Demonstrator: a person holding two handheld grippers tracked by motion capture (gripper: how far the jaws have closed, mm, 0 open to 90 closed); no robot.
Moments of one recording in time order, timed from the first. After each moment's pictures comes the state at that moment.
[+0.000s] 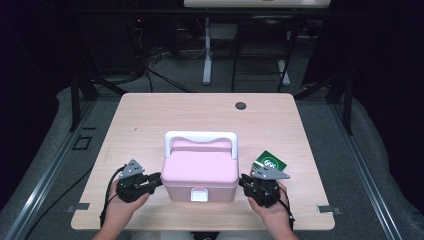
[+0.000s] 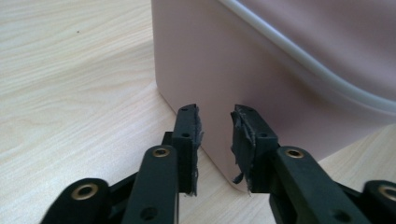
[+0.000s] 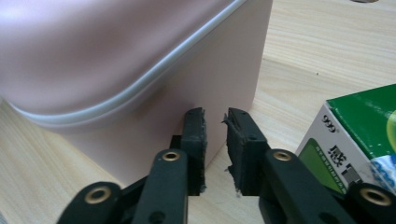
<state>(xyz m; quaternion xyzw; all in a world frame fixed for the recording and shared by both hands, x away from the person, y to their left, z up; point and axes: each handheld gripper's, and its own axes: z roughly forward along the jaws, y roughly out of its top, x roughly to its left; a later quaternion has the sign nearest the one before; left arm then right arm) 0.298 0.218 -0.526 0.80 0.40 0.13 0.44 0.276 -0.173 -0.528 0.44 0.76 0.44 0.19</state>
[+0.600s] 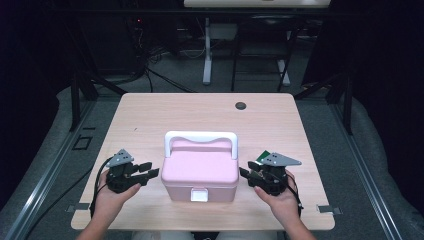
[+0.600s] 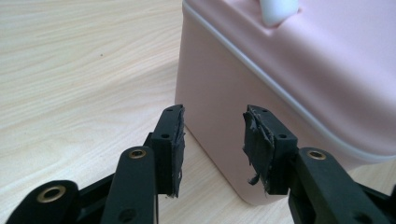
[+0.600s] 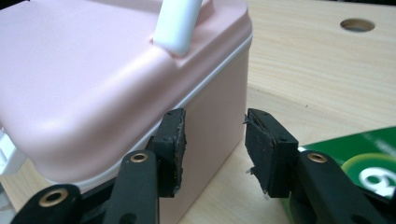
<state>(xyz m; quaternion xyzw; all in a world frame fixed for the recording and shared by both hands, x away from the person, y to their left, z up) 0.312 0.238 -0.496 0.78 0.40 0.12 0.45 0.294 -0.192 -0.496 0.43 0.75 0.47 0.17</state>
